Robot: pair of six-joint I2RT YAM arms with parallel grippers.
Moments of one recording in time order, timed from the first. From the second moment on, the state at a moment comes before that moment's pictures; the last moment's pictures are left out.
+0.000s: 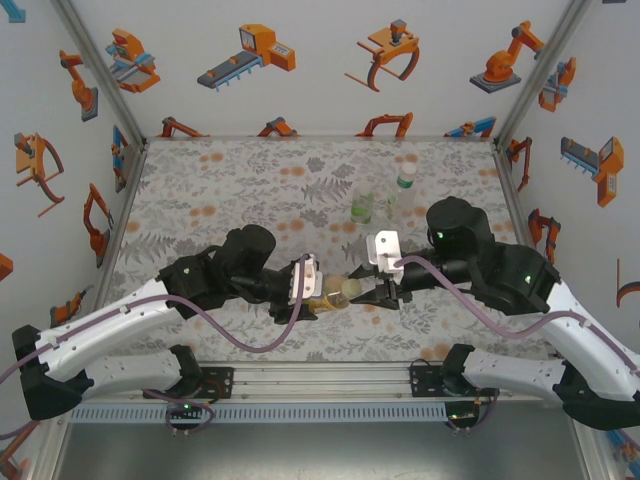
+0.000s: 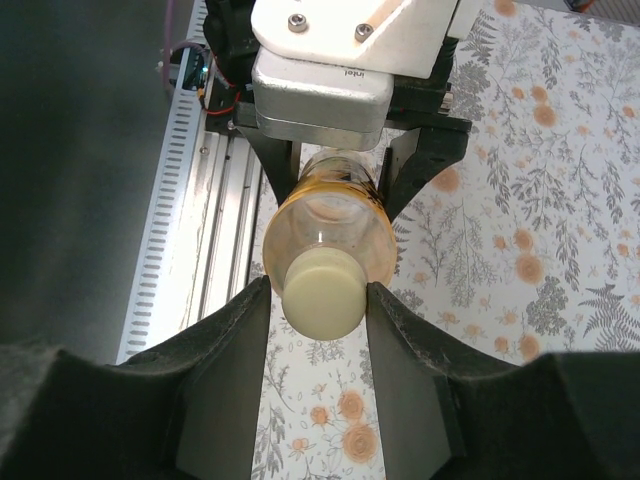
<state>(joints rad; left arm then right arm) -1.09 1.04 1.03 -0.56 0.45 0.48 0.97 0.96 1.40 -0.90 -0.59 -0.48</state>
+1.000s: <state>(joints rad) -1.09 1.04 1.02 -0.57 0.35 0.44 0.97 0.95 1.33 -0.80 -0.34 0.04</state>
